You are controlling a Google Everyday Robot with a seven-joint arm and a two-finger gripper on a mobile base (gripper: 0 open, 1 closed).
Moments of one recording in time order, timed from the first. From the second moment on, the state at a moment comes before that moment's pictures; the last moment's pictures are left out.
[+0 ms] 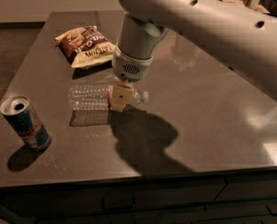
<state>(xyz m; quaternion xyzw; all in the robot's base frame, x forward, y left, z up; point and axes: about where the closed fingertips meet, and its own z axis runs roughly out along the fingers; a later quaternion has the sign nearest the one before) 0.520 0.043 0.868 -0.69 0.71 0.09 0.13</state>
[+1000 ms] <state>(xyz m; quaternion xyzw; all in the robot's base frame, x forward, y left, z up) 0.506 0.103 0.859 -0.70 0.70 0.08 0.12</state>
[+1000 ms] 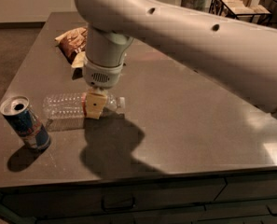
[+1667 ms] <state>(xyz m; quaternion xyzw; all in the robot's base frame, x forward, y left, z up) 0.494 0.127 0.857 -0.71 0.69 0.08 0.12</state>
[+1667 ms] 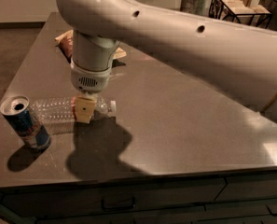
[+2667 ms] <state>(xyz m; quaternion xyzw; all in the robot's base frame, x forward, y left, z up) 0.491 0.132 0.855 -0.71 0.69 0.08 0.11</state>
